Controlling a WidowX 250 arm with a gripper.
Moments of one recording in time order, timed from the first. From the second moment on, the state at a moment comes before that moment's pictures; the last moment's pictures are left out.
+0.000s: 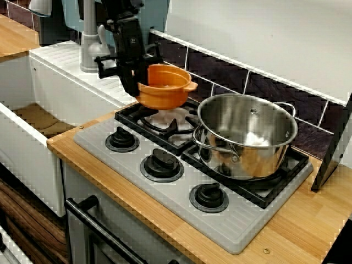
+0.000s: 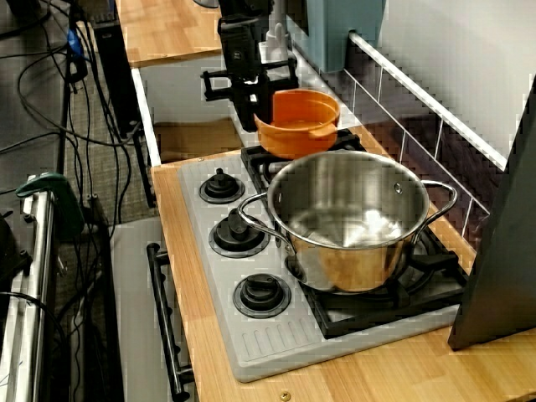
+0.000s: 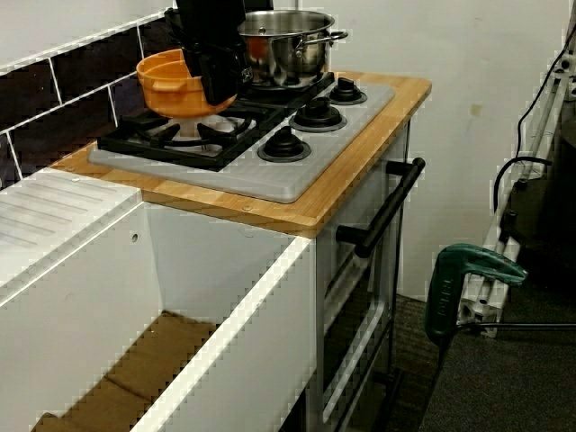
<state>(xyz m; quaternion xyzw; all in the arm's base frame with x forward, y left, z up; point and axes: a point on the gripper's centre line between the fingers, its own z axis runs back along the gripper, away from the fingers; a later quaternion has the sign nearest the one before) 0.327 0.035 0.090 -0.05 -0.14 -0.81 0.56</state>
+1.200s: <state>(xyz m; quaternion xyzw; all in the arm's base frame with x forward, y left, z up) 0.333 0.028 0.089 -0.01 -0.13 -0.80 0.58</state>
